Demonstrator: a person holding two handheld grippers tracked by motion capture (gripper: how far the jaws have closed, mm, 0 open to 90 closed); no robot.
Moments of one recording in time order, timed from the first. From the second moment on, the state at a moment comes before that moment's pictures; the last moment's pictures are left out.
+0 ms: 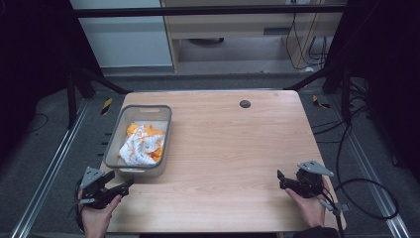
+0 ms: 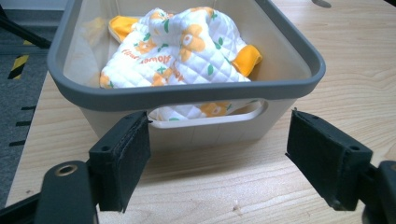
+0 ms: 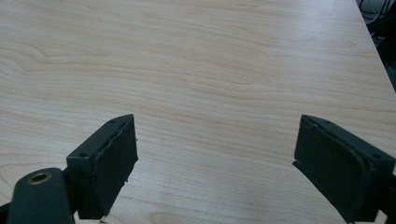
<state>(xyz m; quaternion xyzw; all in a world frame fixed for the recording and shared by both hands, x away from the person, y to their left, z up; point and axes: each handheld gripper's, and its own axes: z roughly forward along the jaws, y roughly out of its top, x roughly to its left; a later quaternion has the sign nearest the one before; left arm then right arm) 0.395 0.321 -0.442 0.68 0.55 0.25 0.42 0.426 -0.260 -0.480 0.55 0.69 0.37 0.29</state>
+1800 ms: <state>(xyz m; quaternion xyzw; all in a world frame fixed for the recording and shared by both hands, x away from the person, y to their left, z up) 0.494 0.306 -0.362 0.76 0.50 0.23 0.35 0.432 -0.257 -0.487 0.54 0.71 0.35 0.28</state>
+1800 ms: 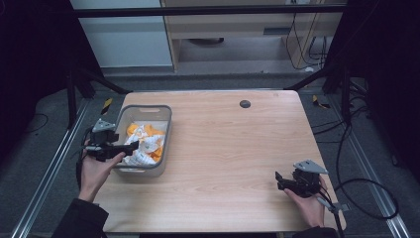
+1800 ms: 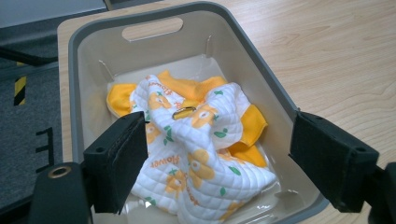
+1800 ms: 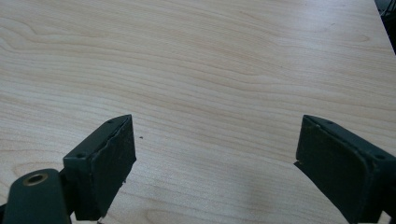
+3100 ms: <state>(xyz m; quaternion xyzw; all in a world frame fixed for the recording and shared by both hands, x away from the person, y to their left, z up) 0.543 0.296 -0.382 0.81 0.51 0.17 0.25 0.436 -0.255 -0.492 0.53 0.73 0.33 0.27</state>
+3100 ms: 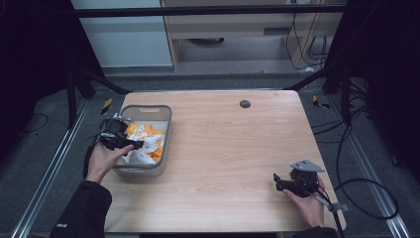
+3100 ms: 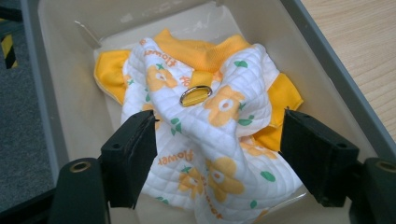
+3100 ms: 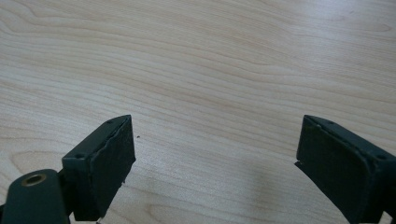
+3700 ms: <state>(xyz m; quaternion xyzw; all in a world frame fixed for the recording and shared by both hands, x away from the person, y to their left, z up) 0.557 0.290 -0.402 0.82 0.51 0.14 0.21 0.437 -0.254 -0.493 0.53 0.73 0.33 0.26</state>
